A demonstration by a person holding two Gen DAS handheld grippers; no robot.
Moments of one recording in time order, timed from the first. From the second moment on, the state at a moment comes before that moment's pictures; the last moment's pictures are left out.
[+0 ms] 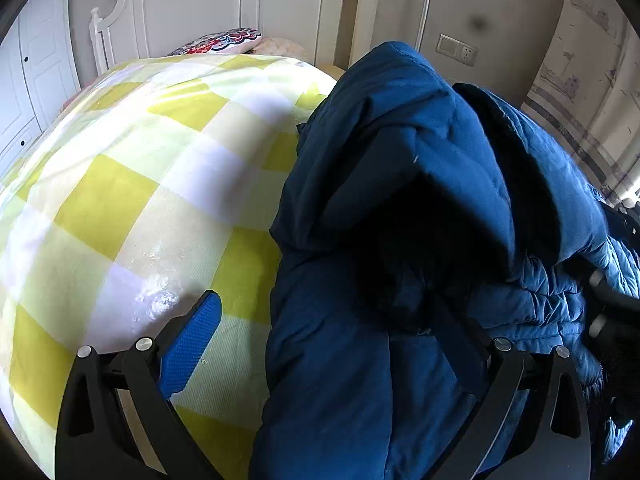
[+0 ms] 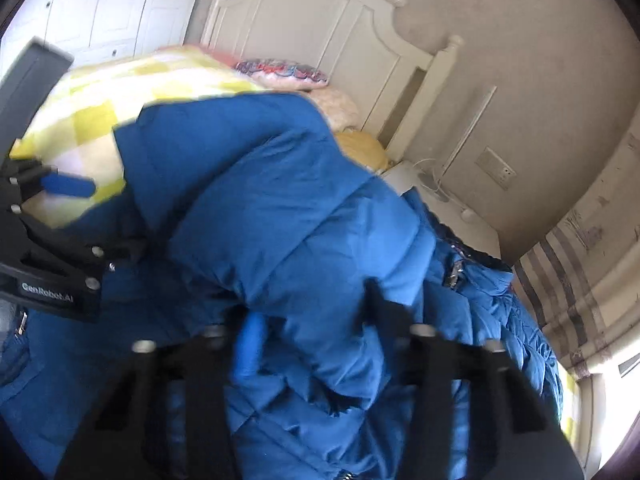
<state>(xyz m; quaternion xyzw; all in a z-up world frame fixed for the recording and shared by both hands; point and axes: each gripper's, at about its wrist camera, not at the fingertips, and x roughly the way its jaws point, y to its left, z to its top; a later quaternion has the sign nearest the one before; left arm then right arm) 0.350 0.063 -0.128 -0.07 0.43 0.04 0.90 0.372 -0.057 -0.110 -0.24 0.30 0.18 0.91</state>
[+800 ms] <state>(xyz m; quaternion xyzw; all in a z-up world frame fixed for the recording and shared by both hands) 0.347 0.066 -0.125 -0.08 0.42 0.04 0.90 0.365 -0.303 -0.128 0.27 0.35 0.10 0.89</state>
